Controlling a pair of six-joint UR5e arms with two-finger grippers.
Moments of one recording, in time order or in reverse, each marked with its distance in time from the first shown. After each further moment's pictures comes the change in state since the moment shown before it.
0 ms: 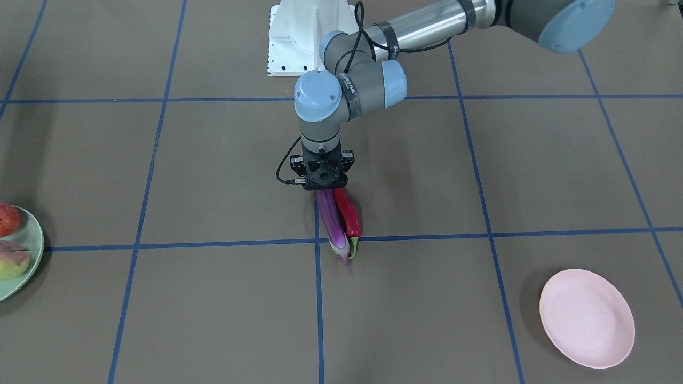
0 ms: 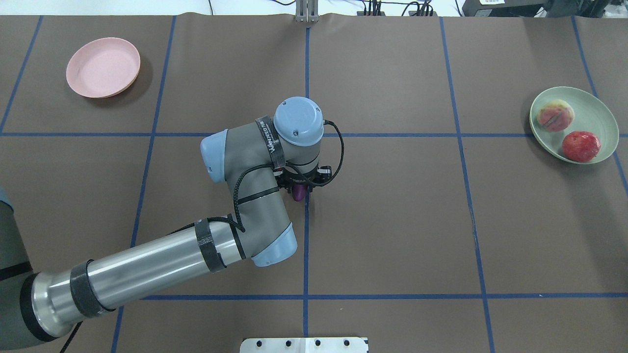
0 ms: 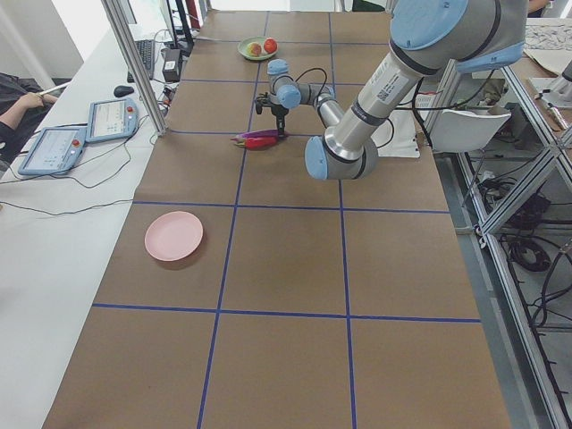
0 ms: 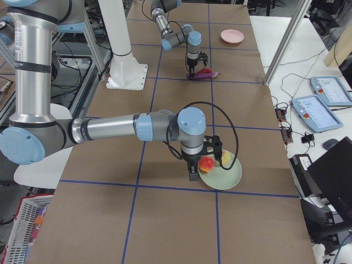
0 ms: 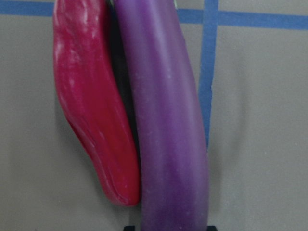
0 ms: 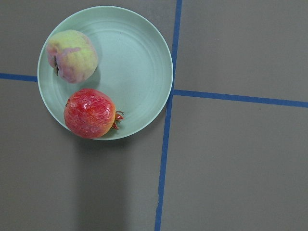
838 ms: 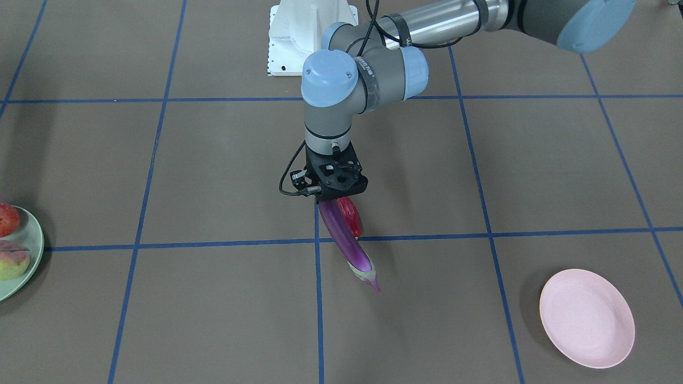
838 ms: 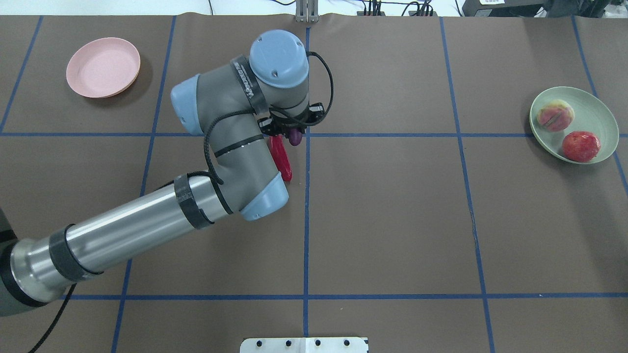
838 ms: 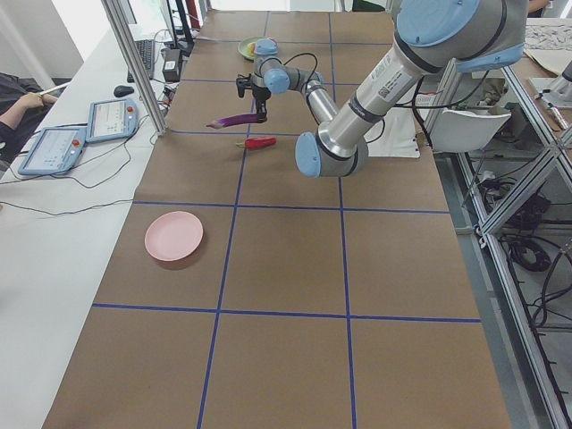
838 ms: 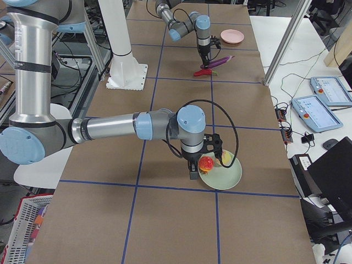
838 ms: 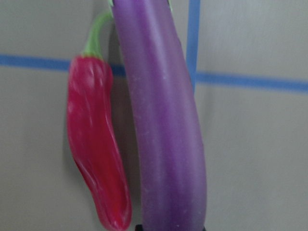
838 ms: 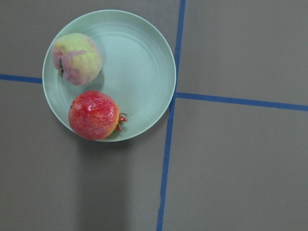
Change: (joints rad) left arm -0.161 -0.010 -0.082 0.016 0.069 -0.179; right arm 0.000 0.000 0.011 0.000 0.001 -0.001
